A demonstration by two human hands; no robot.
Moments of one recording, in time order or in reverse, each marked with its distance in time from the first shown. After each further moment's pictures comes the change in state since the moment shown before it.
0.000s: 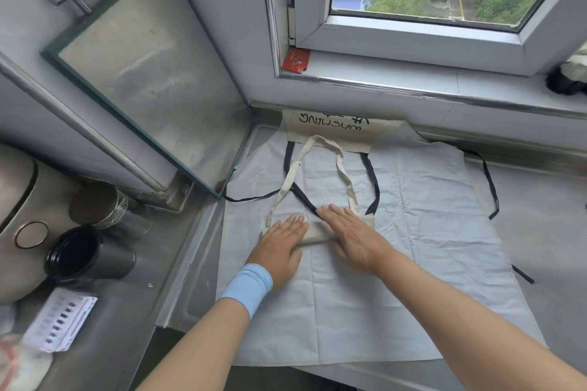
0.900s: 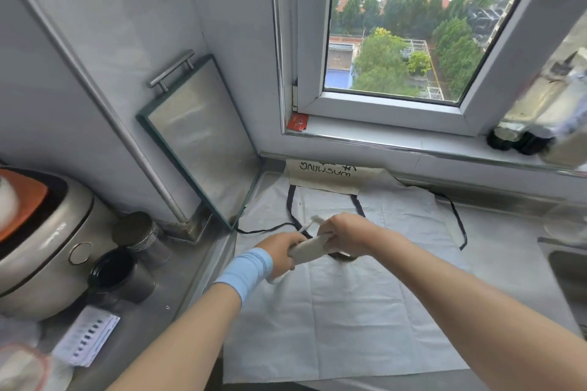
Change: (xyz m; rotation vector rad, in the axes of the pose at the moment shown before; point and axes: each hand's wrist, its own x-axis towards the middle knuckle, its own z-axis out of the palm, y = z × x) left_hand -0.005 0.040 -0.125 -0.261 -0.249 -0.230; right_hand 0.017 -0.074 -0.132 -0.097 -0.223 0.180
